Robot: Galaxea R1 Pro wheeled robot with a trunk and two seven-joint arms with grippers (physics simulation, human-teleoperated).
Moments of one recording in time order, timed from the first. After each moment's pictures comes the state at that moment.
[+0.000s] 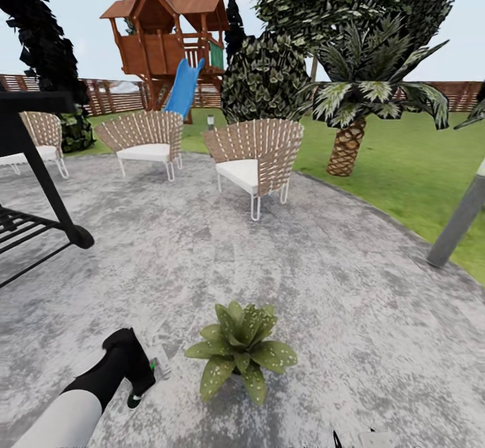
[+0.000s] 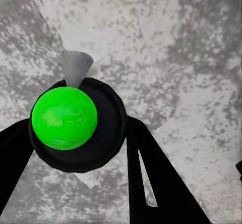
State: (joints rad) left arm -0.61 0.07 0.05 -0.70 -1.16 0.50 -0.98; right arm -0.30 -0.06 -0.29 -0.17 0.33 -0.60 -0.03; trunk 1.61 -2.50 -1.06
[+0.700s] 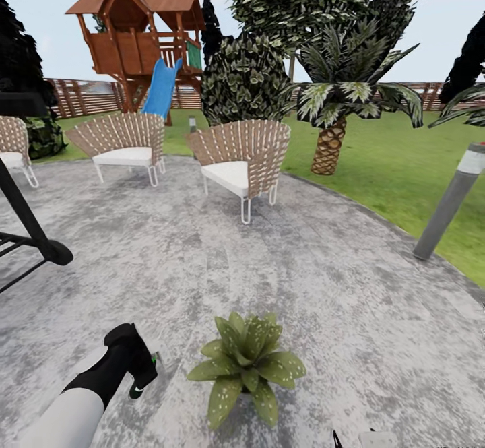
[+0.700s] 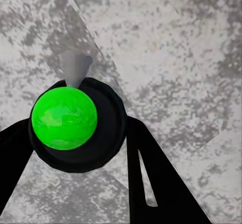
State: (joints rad) left arm -0.61 0.06 0.06 -0.75 -1.19 0.51 -1.00; right arm -0.30 -0.06 -0.29 -0.17 0.33 -0.60 -0.03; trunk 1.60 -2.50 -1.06
